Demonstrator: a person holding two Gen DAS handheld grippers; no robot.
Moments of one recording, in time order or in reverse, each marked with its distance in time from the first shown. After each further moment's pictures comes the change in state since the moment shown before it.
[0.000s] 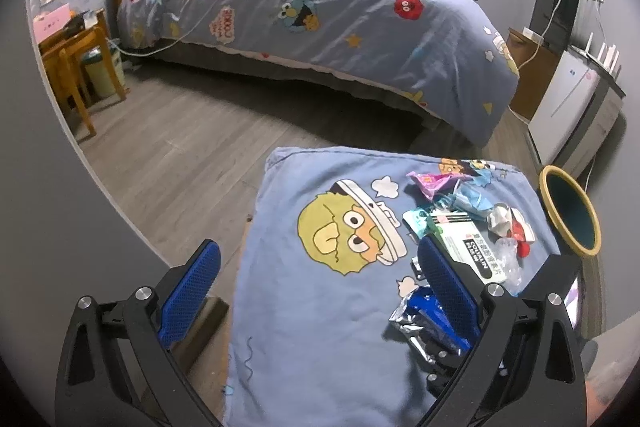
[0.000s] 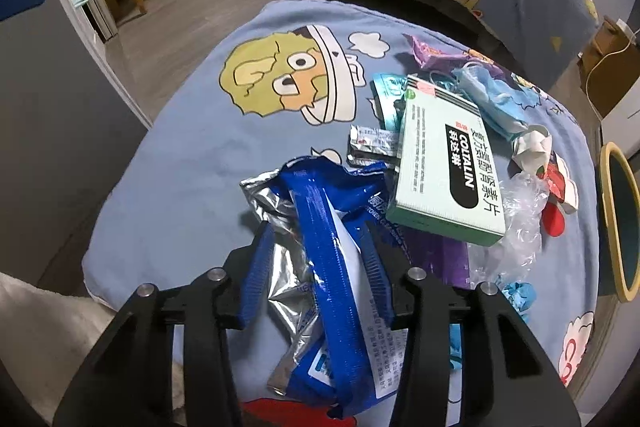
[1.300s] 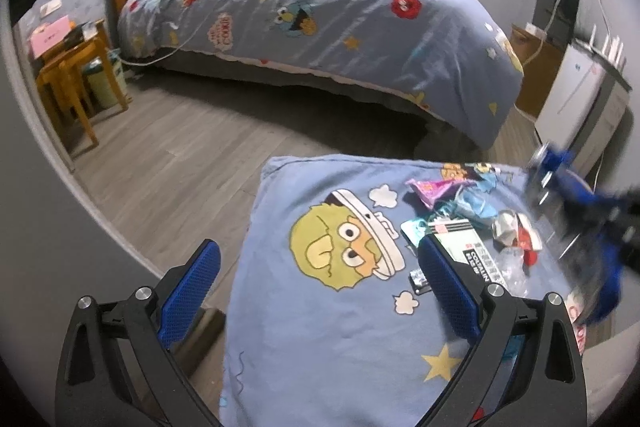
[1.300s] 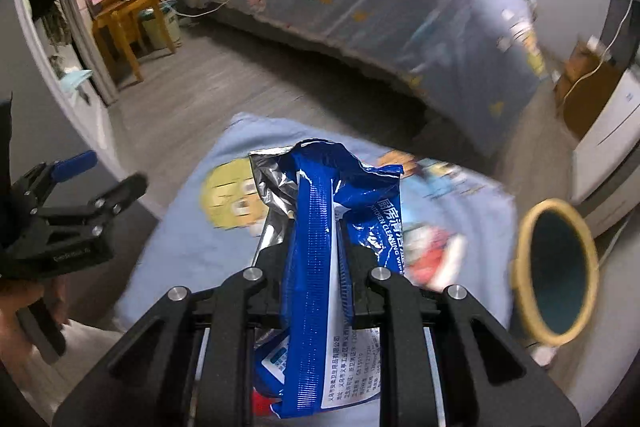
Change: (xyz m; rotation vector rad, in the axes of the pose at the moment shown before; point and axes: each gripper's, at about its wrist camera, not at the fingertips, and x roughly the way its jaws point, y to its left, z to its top) left arm 0.017 -0.027 0.006 0.041 -0.008 0.041; right arm -0.141 -0.094 0.064 0.032 -0.199 -0.054
